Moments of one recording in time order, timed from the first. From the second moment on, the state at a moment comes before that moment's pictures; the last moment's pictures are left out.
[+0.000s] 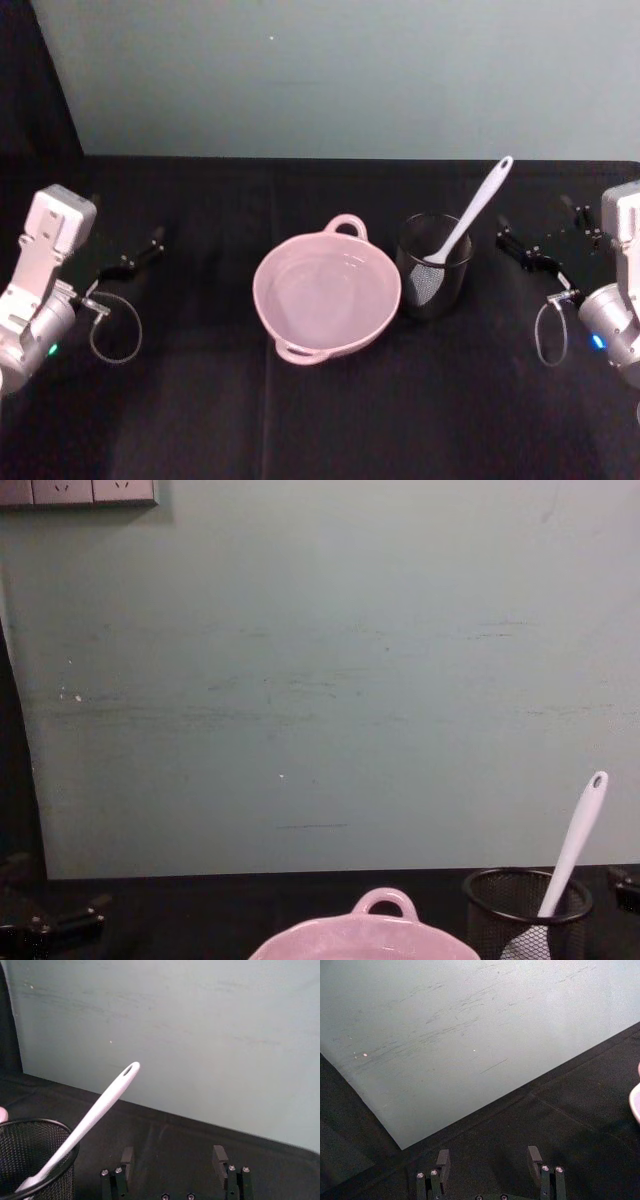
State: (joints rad) left arm -0.20 0.60 0.45 -1.41 -0.25 -0.12 0.03; right arm 0.23 0.44 -0.31 -1.28 0.27 -0.17 0.06
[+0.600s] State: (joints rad) left arm -0.20 0.60 0.45 -1.41 -0.25 -0.12 0.03; right arm 0.25 0.40 -0.31 -1.19 0.20 -0.25 0.06
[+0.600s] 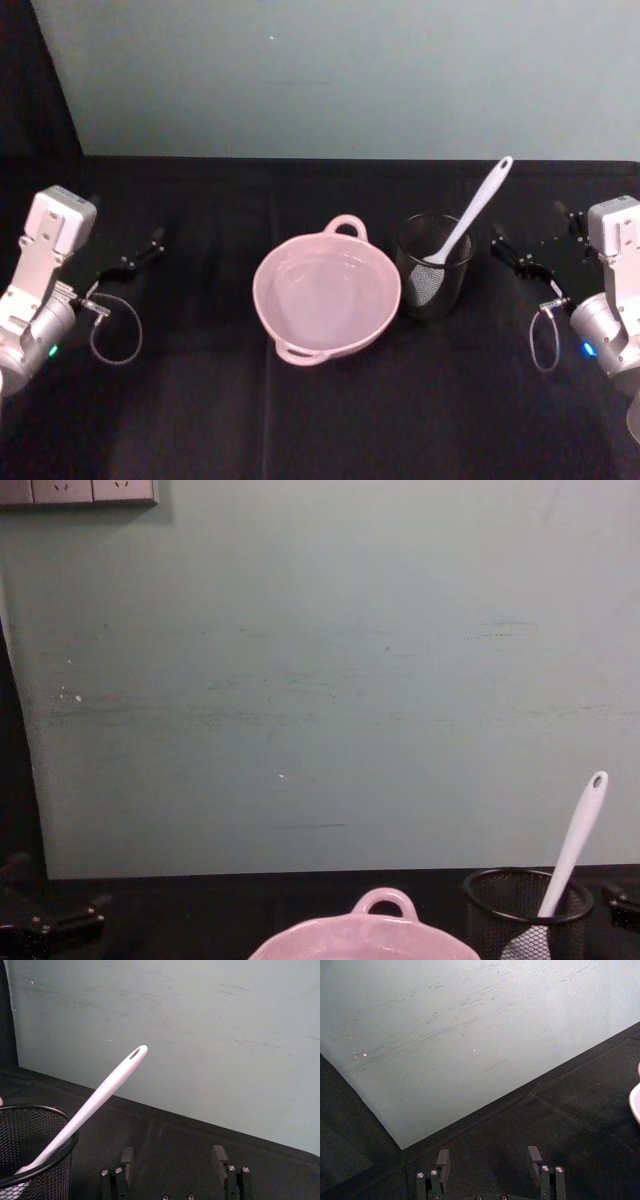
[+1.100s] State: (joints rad) left arm -0.20 0.60 0.45 -1.41 -0.25 -0.12 0.03; right arm 0.25 0.41 -0.31 -1.19 0.21 -0.25 0.06
